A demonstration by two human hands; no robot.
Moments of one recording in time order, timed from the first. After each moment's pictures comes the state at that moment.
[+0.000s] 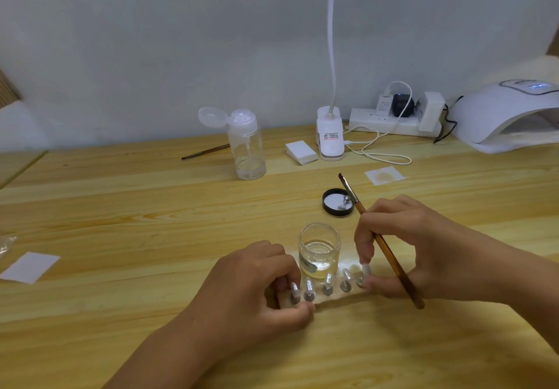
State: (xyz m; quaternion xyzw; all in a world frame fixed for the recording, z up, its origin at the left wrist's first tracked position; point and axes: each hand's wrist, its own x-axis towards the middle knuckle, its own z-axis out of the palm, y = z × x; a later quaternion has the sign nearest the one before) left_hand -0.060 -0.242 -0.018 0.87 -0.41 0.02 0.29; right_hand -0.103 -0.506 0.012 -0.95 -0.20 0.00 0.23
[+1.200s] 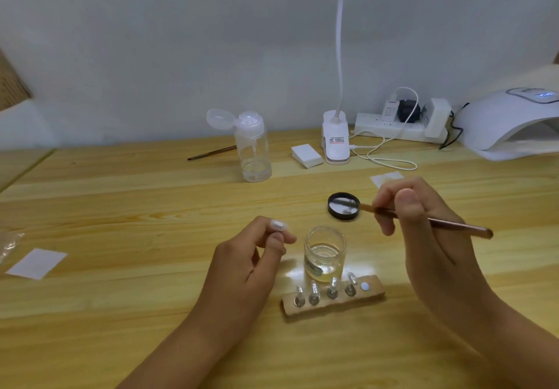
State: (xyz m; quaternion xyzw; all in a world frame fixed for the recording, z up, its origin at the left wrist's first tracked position) left_hand -0.054 -0.249 -0.027 0.82 -0.25 0.08 0.51; right_hand -0.101 -0.461 -0.011 -0.78 -0.10 -0.31 0.54
